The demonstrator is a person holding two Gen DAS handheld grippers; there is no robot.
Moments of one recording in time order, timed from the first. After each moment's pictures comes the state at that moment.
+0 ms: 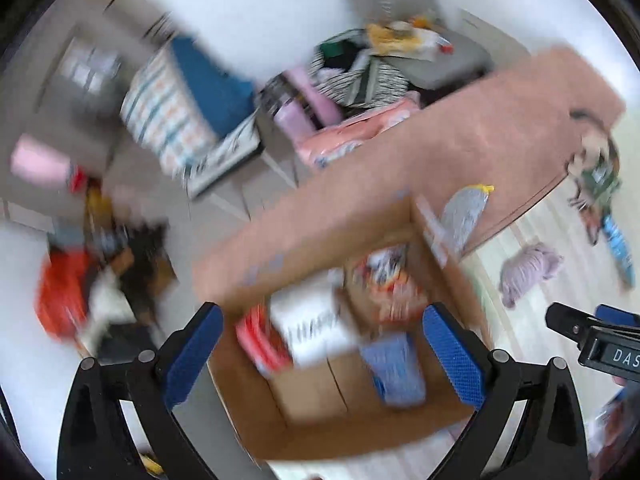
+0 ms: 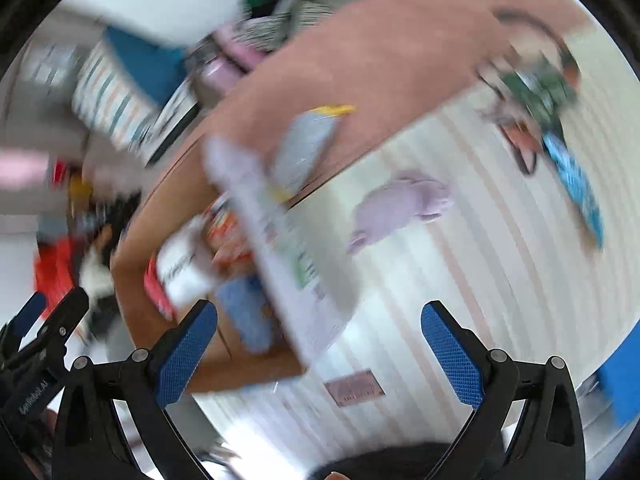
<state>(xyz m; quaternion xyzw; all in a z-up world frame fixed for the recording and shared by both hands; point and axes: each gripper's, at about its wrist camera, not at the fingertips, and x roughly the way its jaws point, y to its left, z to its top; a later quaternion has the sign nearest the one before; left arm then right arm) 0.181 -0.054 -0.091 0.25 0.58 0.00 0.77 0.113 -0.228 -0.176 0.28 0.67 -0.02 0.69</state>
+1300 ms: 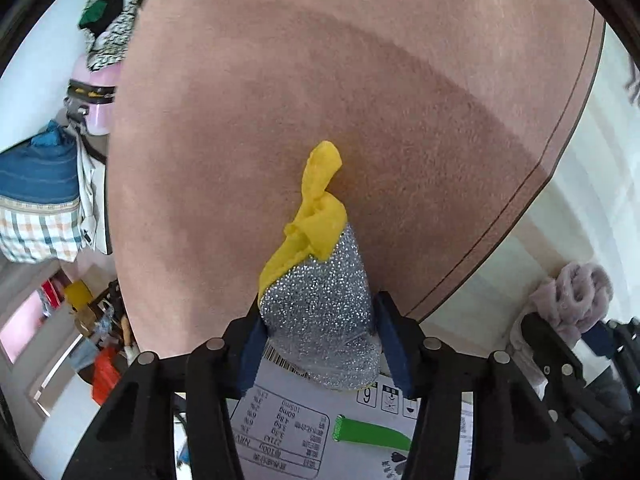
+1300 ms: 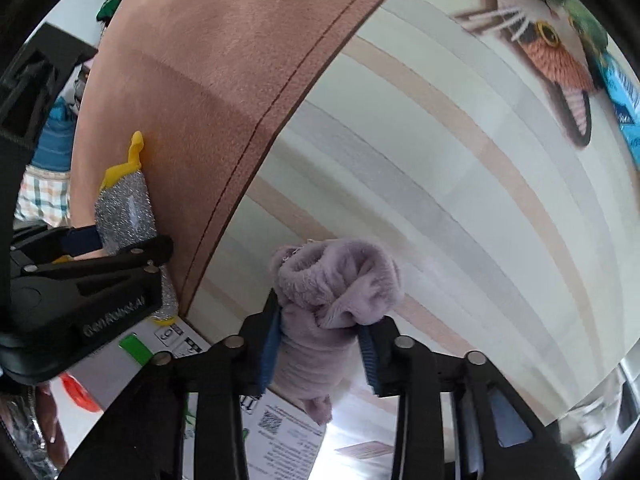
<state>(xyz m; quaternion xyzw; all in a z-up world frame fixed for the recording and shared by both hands) 0.293 -0.191 -0.333 0.40 0.75 -0.14 0.50 0.187 -0.272 -0.352 0.36 0.74 -0.12 0.56</state>
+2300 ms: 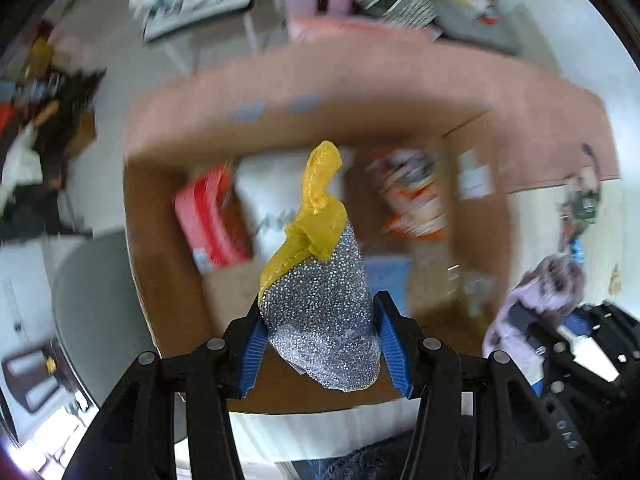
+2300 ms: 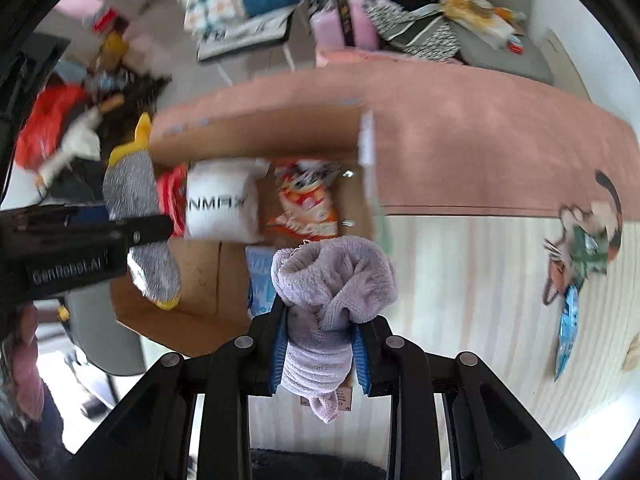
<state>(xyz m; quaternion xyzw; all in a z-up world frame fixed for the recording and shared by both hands) 0.159 0.110 -0.172 -0.03 0.76 0.01 0.65 0.152 -0.074 -0.148 0.00 0.70 0.14 0.70</state>
